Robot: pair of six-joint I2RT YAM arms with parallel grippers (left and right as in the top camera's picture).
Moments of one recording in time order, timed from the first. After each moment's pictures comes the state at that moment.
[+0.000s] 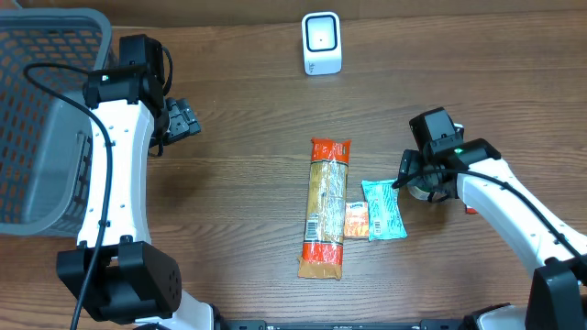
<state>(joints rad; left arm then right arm) 0.11 1.74 1.70 -1.32 -0.27 -0.41 0.31 1.56 1.00 -0.75 0.19 0.54</state>
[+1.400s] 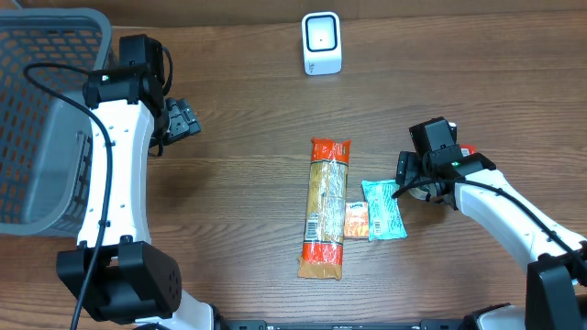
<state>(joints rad) 0.11 1.74 1.70 -1.32 -0.27 -0.41 0.31 1.56 0.89 -0.52 0.21 0.44</state>
